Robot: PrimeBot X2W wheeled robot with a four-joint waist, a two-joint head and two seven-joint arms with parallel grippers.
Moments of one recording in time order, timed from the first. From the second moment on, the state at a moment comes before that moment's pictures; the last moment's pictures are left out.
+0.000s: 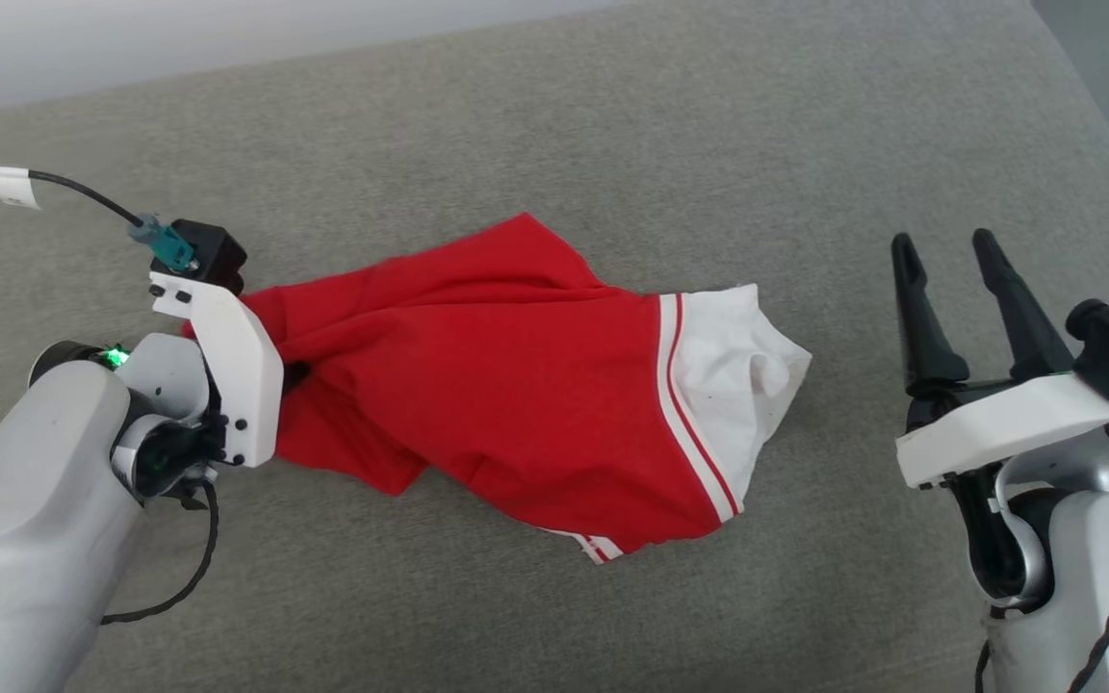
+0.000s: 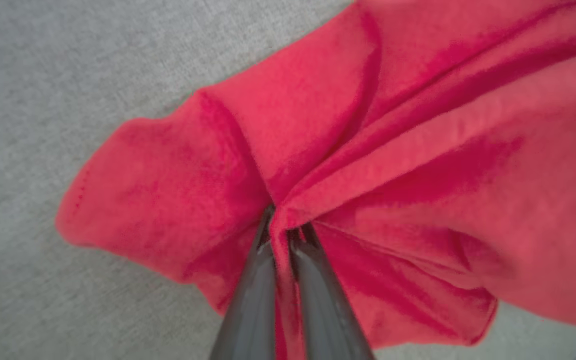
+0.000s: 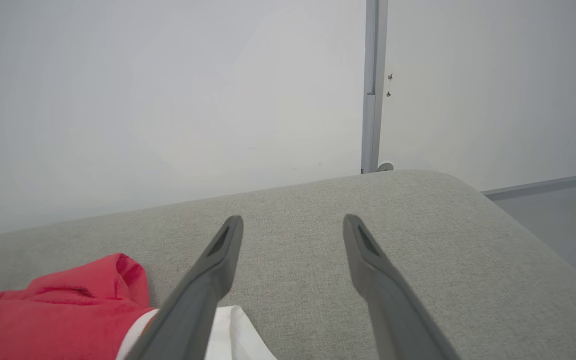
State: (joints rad) left arm -0.77 0.54 -0.66 0.61 -0.87 -0.12 0.63; right arm -0.30 -0.05 -0.04 0.05 0.28 0.13 0.02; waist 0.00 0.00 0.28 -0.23
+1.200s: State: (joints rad) left arm -0.66 0.67 -0.64 0.06 -0.95 0.00 0.73; right arm -0.21 -0.05 -0.10 0.00 0.23 0.13 0.09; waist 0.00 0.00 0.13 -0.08
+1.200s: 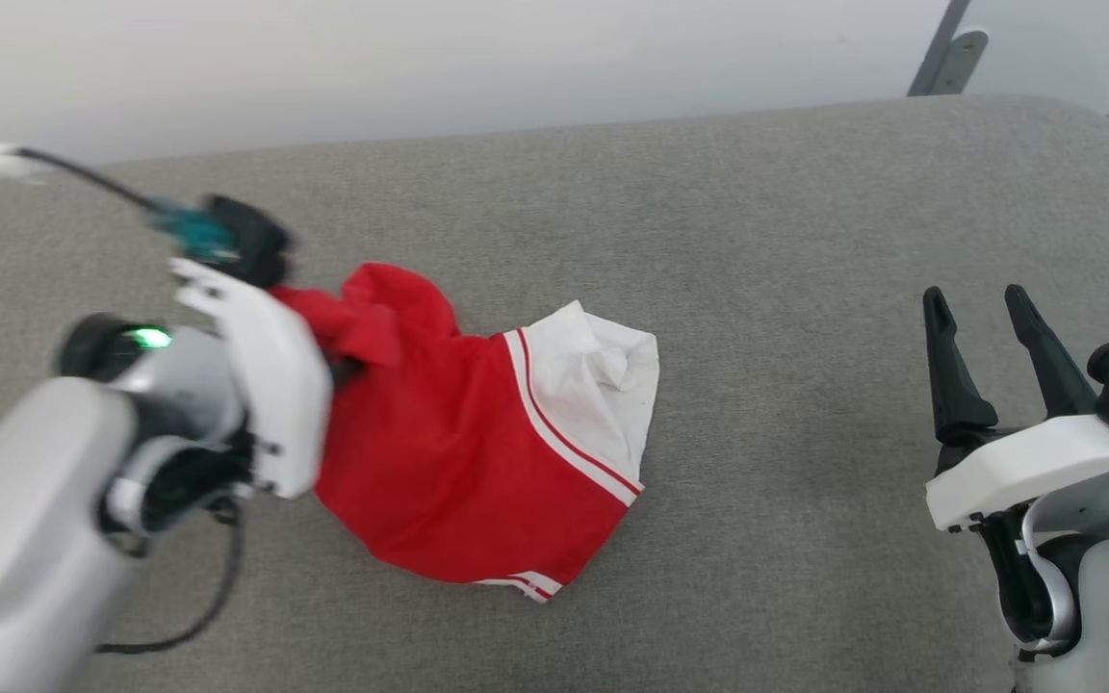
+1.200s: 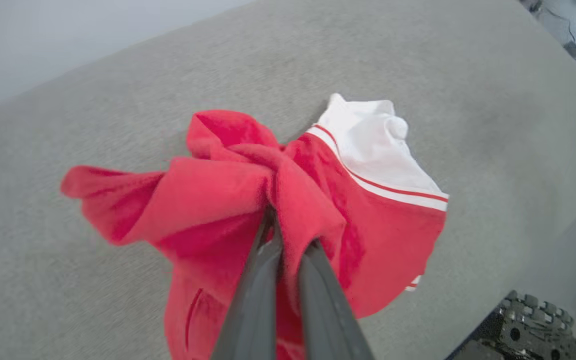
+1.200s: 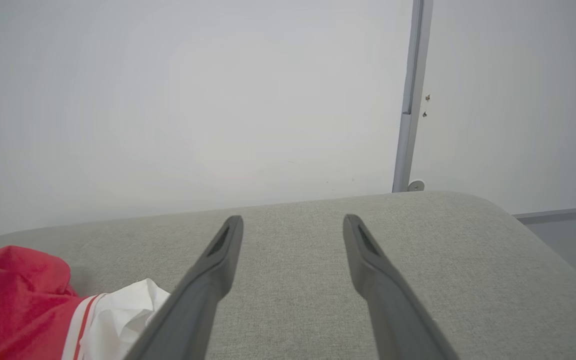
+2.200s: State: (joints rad) left arm -0.76 0.48 -0.84 0.14 -1.02 -0.12 0.74; right arm -0.23 -0.05 -0.07 0.08 0.27 0.13 0.02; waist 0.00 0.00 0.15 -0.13
